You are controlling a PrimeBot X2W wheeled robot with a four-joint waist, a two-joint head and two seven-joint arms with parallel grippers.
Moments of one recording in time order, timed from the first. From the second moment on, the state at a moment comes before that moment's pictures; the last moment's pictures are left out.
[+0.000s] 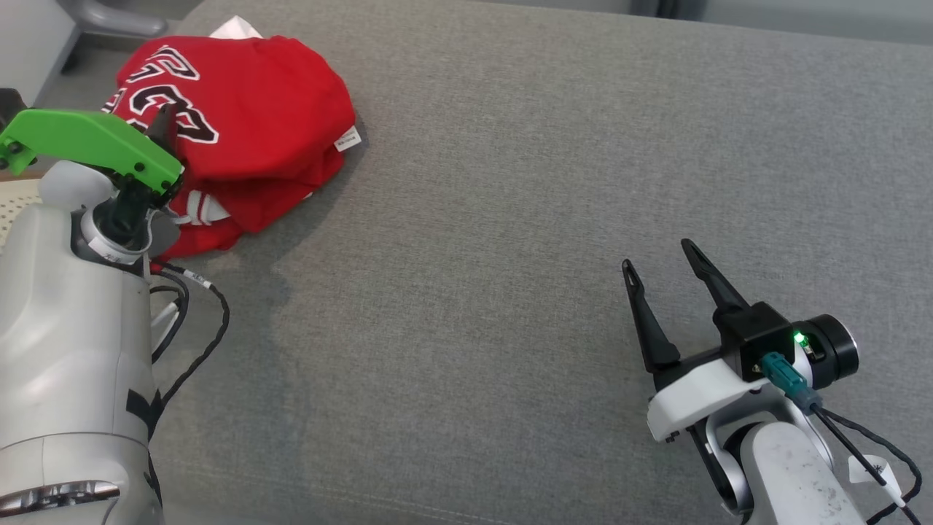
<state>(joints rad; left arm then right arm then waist) -0.94 0.16 0.07 0.89 -0.75 0.09 0.33 -0.15 -0.05 0.14 0.05 -0.06 0.13 -0.09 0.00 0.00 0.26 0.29</state>
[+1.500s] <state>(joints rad) -1.07 0.17 -0.27 0.49 -0.54 -0.04 0.28 -0.14 -0.05 0.14 0.18 0.10 0.13 -0.20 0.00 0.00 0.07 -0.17</state>
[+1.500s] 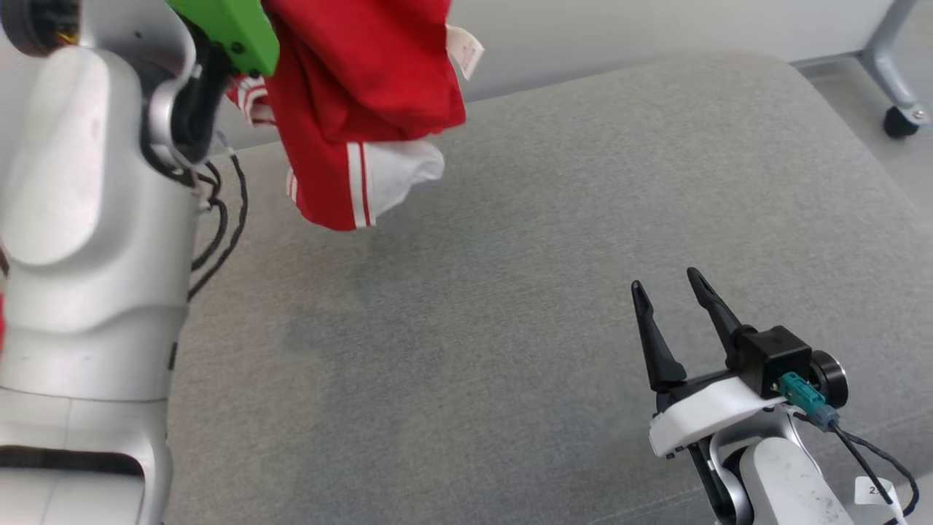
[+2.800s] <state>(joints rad) -0.18 0.16 -0.15 0.28 -0.51 -0.03 -0.26 -0.09 -0.05 0.09 0.19 0.09 0.13 -0.19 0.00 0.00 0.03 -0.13</state>
